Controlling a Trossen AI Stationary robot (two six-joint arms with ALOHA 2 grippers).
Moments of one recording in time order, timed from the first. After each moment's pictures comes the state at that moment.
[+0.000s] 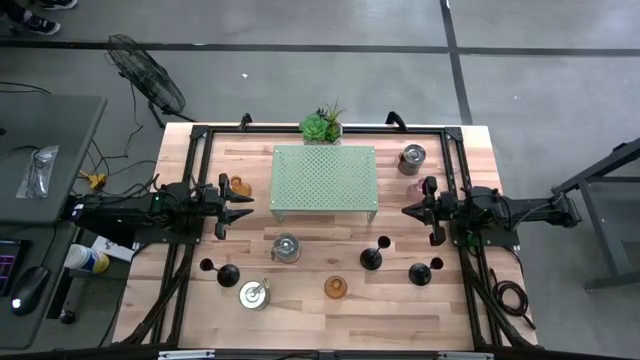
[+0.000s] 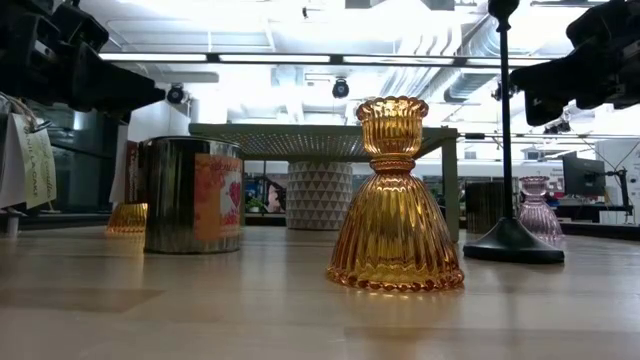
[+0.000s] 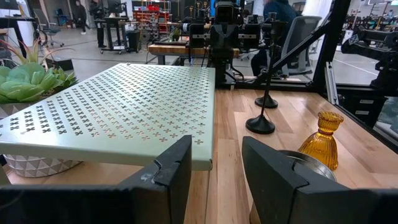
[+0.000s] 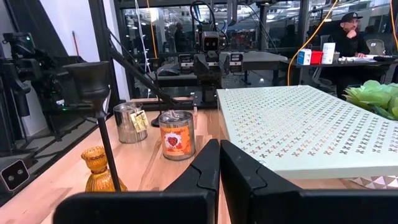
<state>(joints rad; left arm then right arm) -0.01 0.01 0.05 -0.05 -0.09 -0.03 0.05 0.02 0.01 0.06 0.02 0.06</state>
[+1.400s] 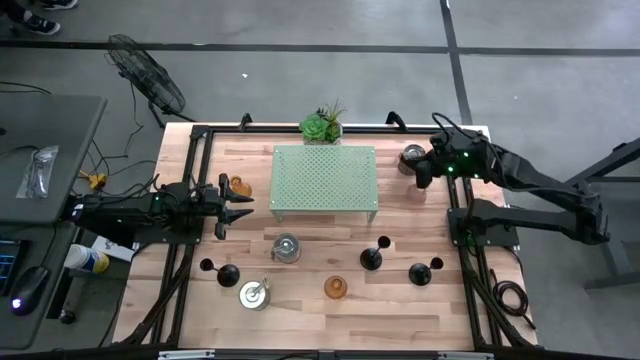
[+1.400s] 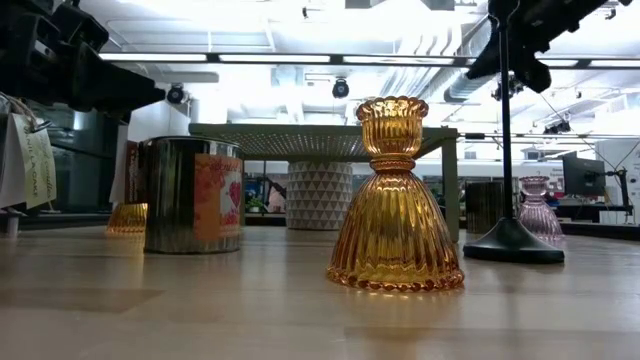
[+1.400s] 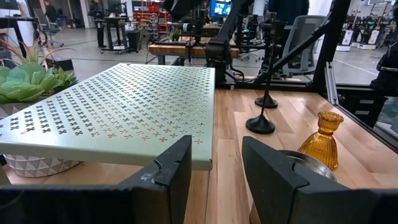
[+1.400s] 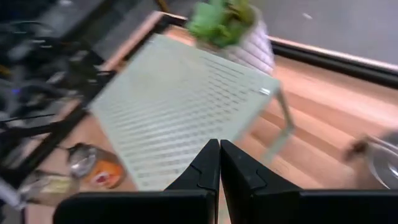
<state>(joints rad) -0.01 0.01 0.05 -0.05 -0.09 -0.03 -0.47 0.72 0.80 -0.62 -0.03 0.58</state>
